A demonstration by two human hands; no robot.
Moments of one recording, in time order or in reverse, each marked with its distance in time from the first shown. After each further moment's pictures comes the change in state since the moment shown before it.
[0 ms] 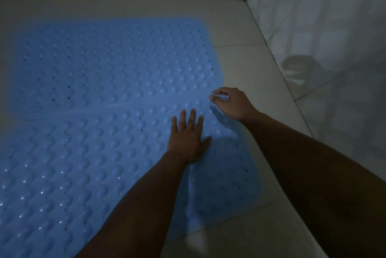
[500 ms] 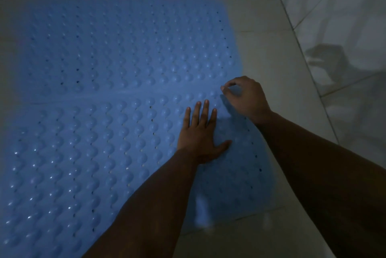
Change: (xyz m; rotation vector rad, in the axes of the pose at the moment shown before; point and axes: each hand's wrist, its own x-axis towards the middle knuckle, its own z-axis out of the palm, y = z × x) left_hand 0.000 -0.003 0.021 0.017 0.028 0.020; right_hand 0.015 0.015 0.033 -0.057 0.222 -0.168
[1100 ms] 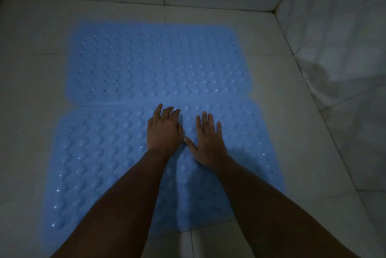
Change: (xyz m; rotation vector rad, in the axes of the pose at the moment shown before) left_hand -0.079 -0.115 -0.076 -0.173 0.357 -0.317; right_hand -0.115 -0.123 0.114 -0.357 -0.266 -0.067
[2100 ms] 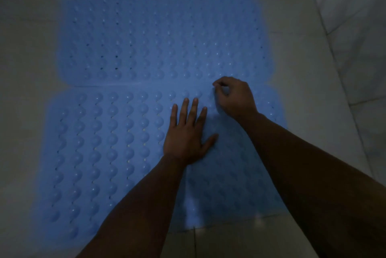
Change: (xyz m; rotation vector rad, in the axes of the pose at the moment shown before) left_hand -0.018 0.005 0.066 0.202 -0.123 0.255; right_hand 0.099 0.037 -0.061 0.411 0.264 -0.013
